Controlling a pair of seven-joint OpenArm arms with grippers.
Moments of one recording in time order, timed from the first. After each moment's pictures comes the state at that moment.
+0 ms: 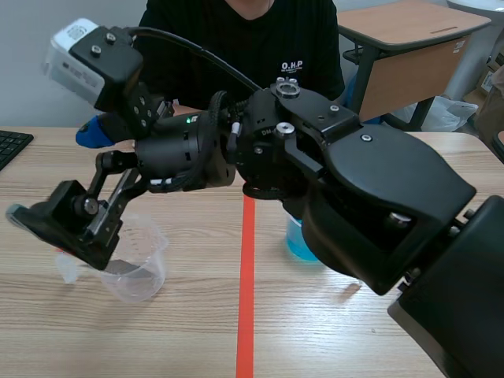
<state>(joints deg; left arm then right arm) 68.6 -22.3 -4.8 107.6 -2.4 -2.3 -6.7 20.0 4.0 -41.8 82.5 20.8 45.5 -12.0</state>
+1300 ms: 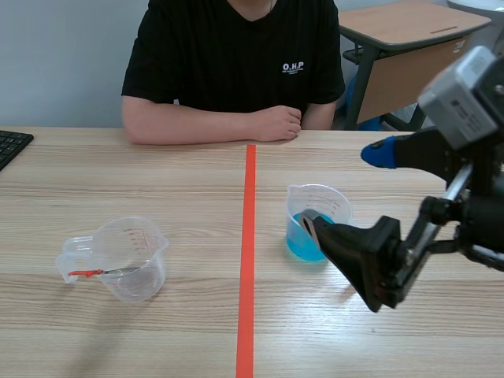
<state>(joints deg) 71.2 -30.2 -5.4 109.5 -1.4 -2.0 -13.0 -28.6 38.3 -1.8 117.4 22.2 29.1 -3.8</state>
